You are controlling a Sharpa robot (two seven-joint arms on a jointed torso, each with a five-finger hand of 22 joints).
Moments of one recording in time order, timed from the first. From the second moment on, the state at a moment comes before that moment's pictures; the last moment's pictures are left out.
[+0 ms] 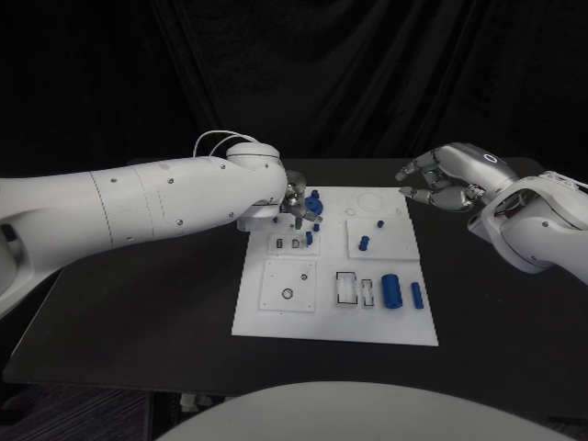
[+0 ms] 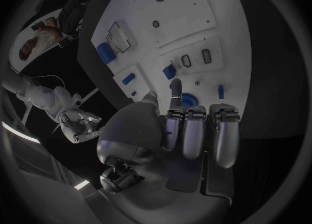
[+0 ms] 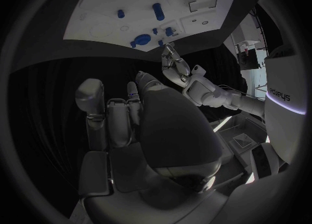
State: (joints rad) left arm 1.38 -0.46 -0.21 1.28 -1.10 0.18 -0.59; left_hand 1.16 0.18 -0.12 0.26 0.22 0.91 0.07 0.52 0.57 1.47 0.00 1.57 1.31 1.47 -0.03 1.57 1.31 0.01 1.47 -0.04 1.57 1.31; right arm 1.34 -0.99 -0.25 1.60 -1.43 -0.57 0.02; right_hand 1.55 -0.09 0.20 0.29 0.29 0.94 0.13 0.14 0.19 1.30 0.05 1.42 1.31 1.45 -0.02 1.36 1.31 0.12 1.31 0.09 0.94 1.31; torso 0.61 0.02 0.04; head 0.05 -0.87
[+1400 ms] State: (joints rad) left arm 1.33 -0.43 -0.21 1.23 -1.10 0.17 -0.57; left_hand 1.17 0.16 -0.07 0.24 0.24 0.88 0.06 0.54 0.69 1.47 0.00 1.57 1.31 1.47 -0.05 1.57 1.31 0.01 1.47 -0.05 1.57 1.31; right arm 1.34 -0.98 -0.25 1.60 -1.43 -0.53 0.00; right_hand 1.56 -0.08 0.20 0.28 0.32 0.94 0.13 0.14 0.19 1.30 0.05 1.42 1.31 1.45 -0.02 1.36 1.31 0.12 1.32 0.09 0.94 1.31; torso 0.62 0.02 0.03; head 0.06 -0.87
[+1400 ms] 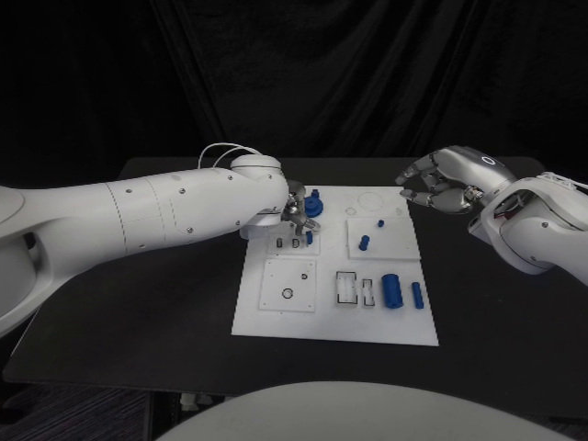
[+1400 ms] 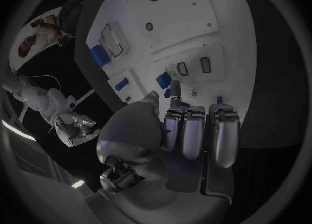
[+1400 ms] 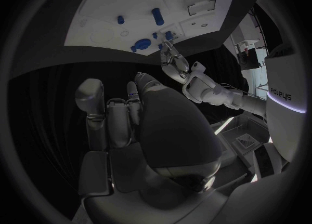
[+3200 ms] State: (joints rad) left arm 1.31 -0.42 -0.21 1.20 -1.10 0.20 -0.54; left_hand 1.16 0.15 -0.03 0.24 0.24 0.92 0.05 0.51 0.71 1.47 -0.01 1.57 1.31 1.47 -0.05 1.57 1.31 0.01 1.47 -0.06 1.57 1.31; right arm 1.34 -0.96 -0.25 1.58 -1.42 -0.47 -0.01; right_hand 1.54 -0.09 0.20 0.28 0.33 0.96 0.13 0.13 0.19 1.30 0.05 1.42 1.31 1.45 -0.02 1.36 1.31 0.12 1.32 0.09 0.92 1.31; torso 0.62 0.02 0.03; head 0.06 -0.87
